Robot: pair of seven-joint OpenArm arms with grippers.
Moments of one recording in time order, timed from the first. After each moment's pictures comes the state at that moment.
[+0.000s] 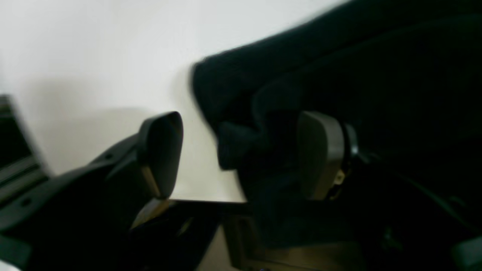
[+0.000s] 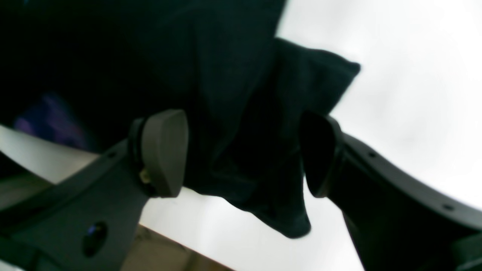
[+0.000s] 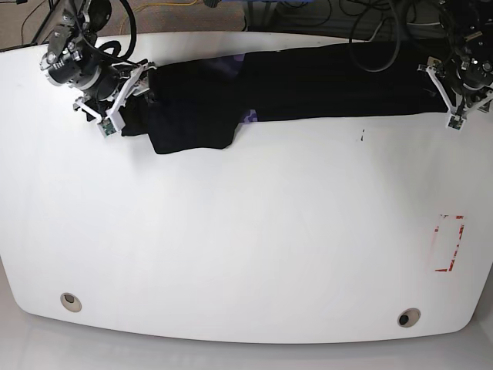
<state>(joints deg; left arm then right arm) 18.9 -14.4 -36.8 107.0 -3.9 -42.0 63.1 -21.3 10.2 28.3 113.7 37.3 40.3 -70.4</state>
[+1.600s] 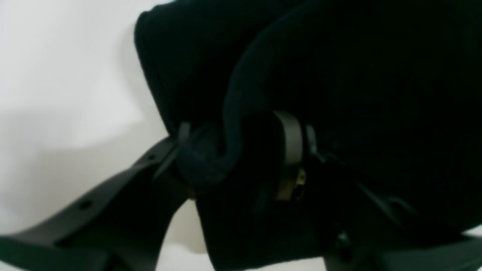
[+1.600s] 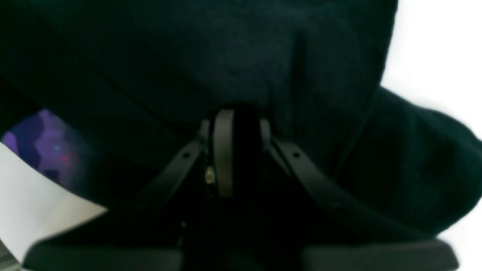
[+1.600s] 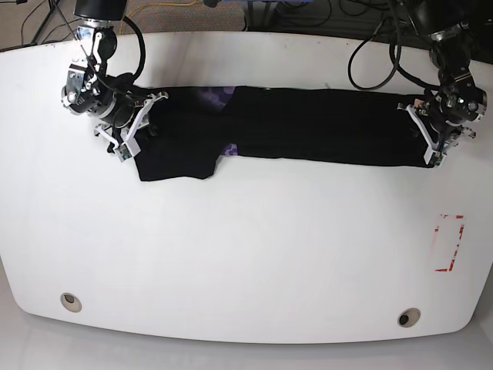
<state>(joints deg) 6.5 -14.9 -27.7 87.2 -2.2 -41.0 51.6 -9.9 13.8 17.1 89.7 23.1 40.8 -51.4</state>
